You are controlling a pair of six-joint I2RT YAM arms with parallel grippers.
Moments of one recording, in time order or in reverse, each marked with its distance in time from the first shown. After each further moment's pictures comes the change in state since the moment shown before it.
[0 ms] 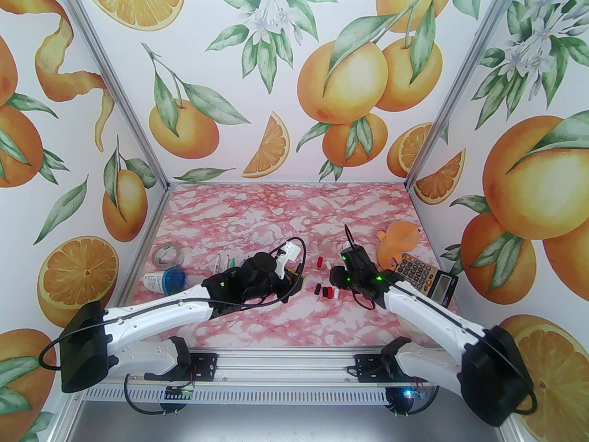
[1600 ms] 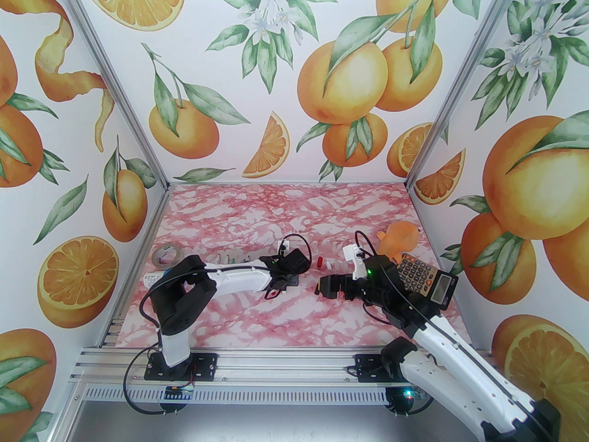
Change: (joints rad) left arm 0.076 0.595 0.316 -0.321 -0.356 -0.369; right arm 0.006 -0.359 -0.051 -0.034 -0.345 -0.075
